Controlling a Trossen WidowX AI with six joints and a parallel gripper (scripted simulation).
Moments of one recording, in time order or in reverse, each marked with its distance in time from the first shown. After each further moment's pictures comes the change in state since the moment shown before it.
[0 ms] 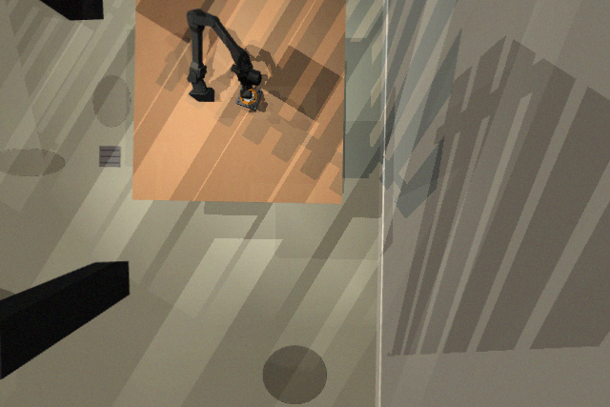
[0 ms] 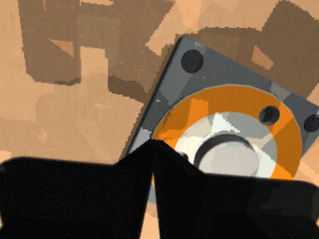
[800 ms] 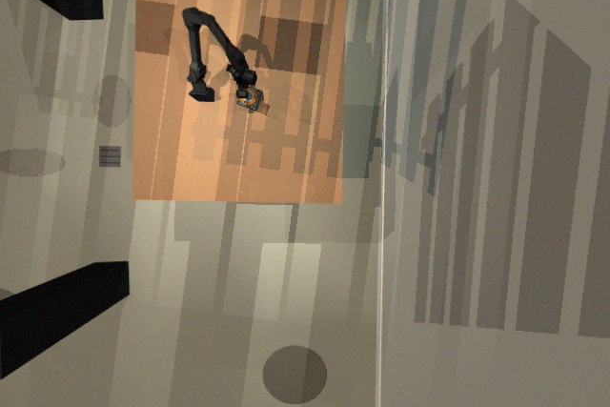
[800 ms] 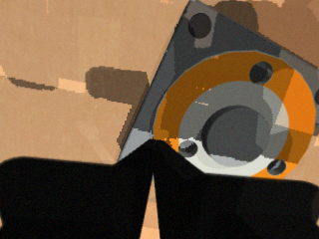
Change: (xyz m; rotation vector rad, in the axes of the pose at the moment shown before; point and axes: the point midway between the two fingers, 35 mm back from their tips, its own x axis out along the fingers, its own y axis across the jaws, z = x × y) arm -0.001 0.001 -0.022 0.000 -0.012 0.005
